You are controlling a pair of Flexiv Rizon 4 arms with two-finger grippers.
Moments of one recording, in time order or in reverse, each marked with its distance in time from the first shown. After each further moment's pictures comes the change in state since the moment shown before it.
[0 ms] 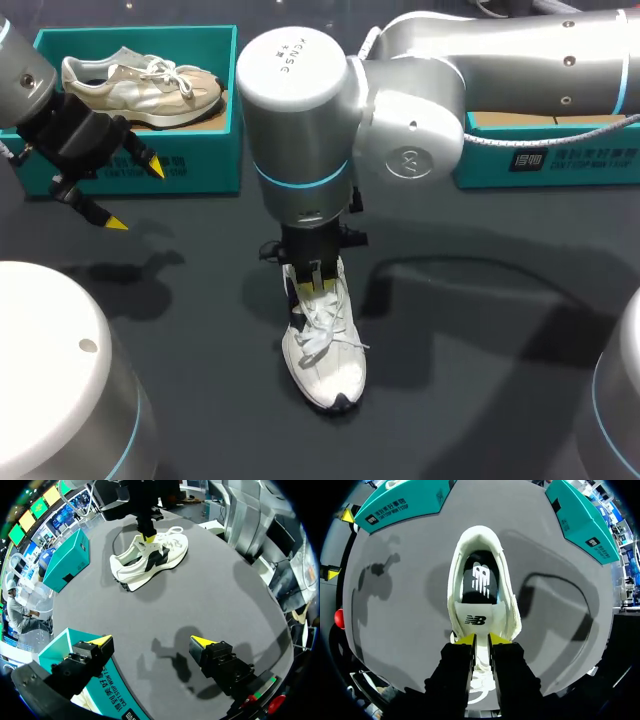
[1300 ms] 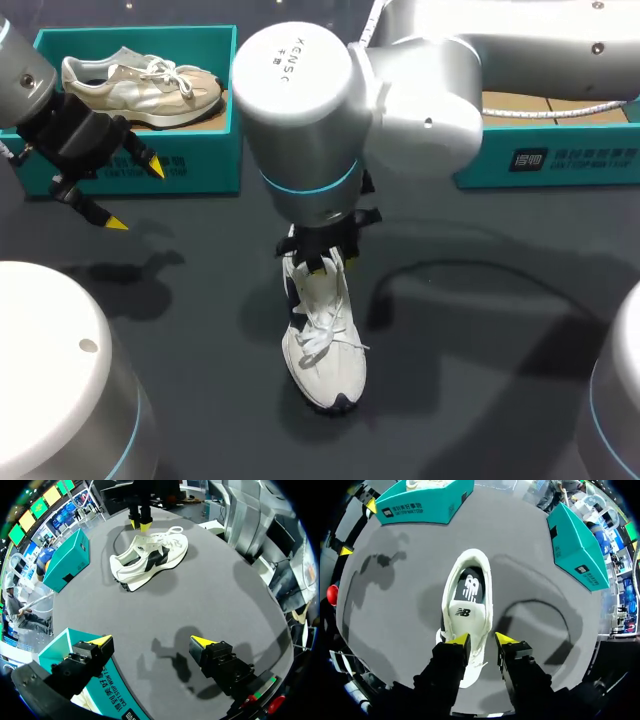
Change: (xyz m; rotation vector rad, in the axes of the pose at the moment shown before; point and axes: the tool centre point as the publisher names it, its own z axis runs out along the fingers) left arm 0.000 0.000 0.000 0.000 0.000 0.000; right arm -0.027 0.008 -0.035 -0.125 -0.087 -0.212
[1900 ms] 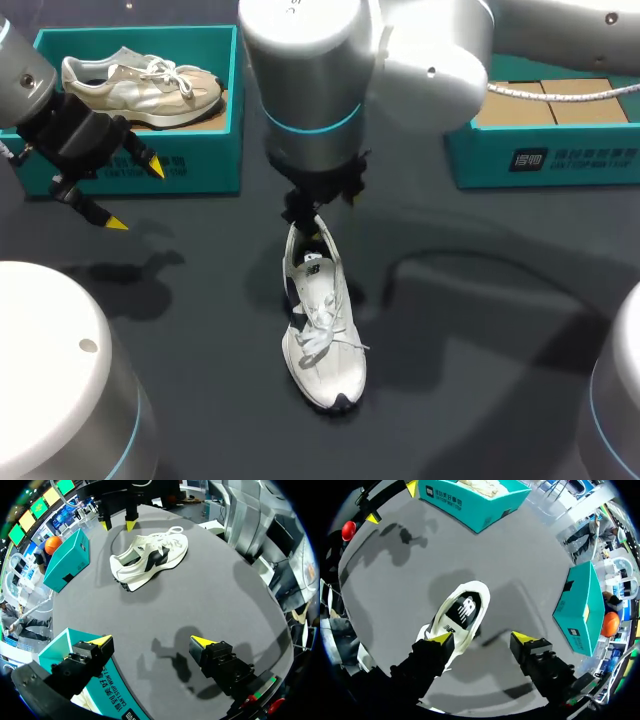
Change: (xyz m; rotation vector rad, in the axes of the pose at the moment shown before) left arm 0.000 0.000 0.000 0.000 0.000 0.000; right arm -0.026 0.062 -0.020 -0.035 0.020 -0.479
